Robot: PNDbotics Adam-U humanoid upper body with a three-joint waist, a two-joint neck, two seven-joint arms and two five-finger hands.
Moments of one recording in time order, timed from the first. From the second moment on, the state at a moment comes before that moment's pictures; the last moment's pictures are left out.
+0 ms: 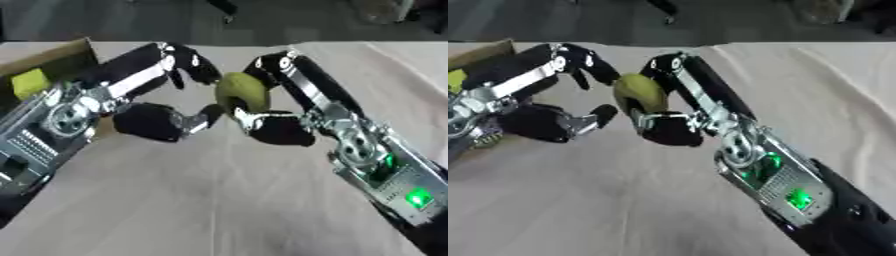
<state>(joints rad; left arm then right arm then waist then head) -0.88 0.62 -0.57 -1.79 -0.23 0.21 -0.25 -0.75 -0.47 0.58 -1.98 0.14 0.57 -0.10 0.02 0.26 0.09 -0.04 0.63</state>
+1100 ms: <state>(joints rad) -0.89 0.60 -0.57 -1.76 -0.23 0.17 -0.28 -0.76 -0.47 0.59 -1.98 0.13 0.56 -0.09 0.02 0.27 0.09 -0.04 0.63</state>
